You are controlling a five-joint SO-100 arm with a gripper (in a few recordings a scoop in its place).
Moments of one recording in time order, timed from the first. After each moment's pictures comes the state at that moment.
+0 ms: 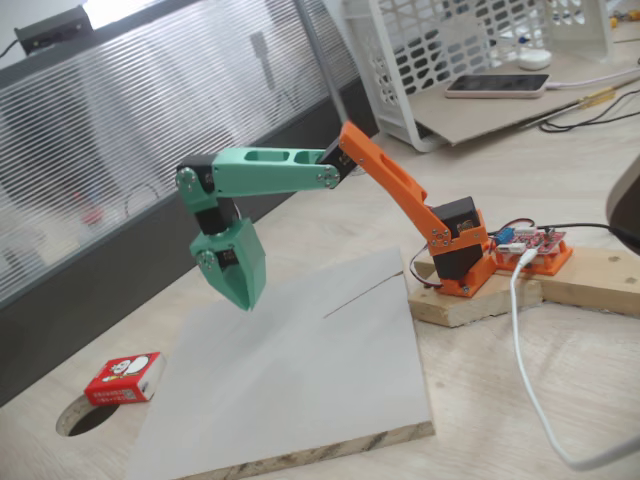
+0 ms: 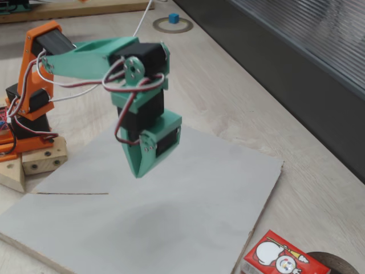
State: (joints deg) arm 1.0 63.1 46.3 105.6 103.1
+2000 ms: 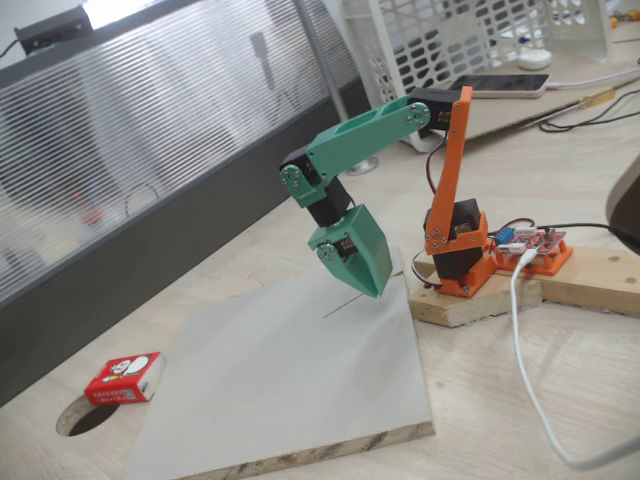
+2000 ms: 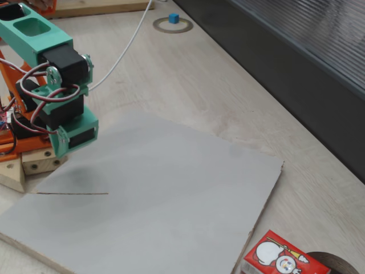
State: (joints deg) arm 10.8 109.4 123.0 94.6 103.2
